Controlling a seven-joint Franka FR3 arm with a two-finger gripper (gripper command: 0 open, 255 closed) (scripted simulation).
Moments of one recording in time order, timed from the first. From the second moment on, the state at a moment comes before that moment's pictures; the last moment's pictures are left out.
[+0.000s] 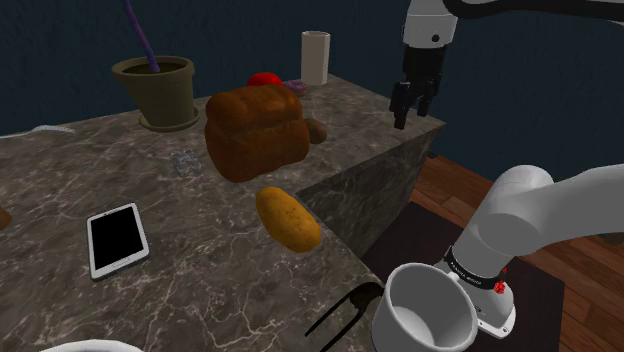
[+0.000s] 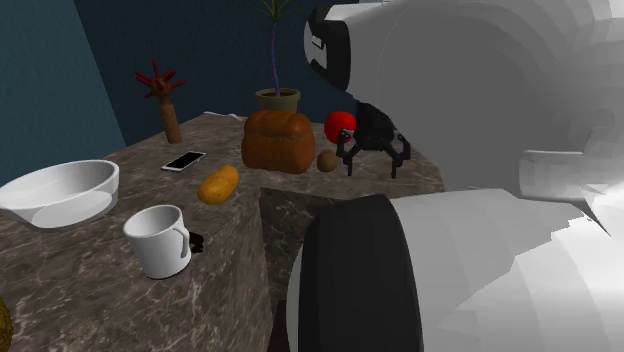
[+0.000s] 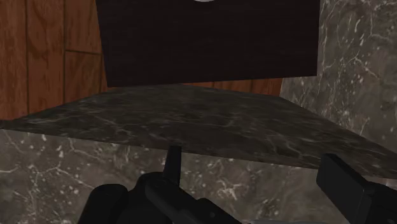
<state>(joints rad) -0.01 -0.83 0.07 -2.35 0.01 1.43 0.16</state>
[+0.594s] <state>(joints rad) 0.00 -0.56 0.11 -2.21 0.07 1.53 0.20</state>
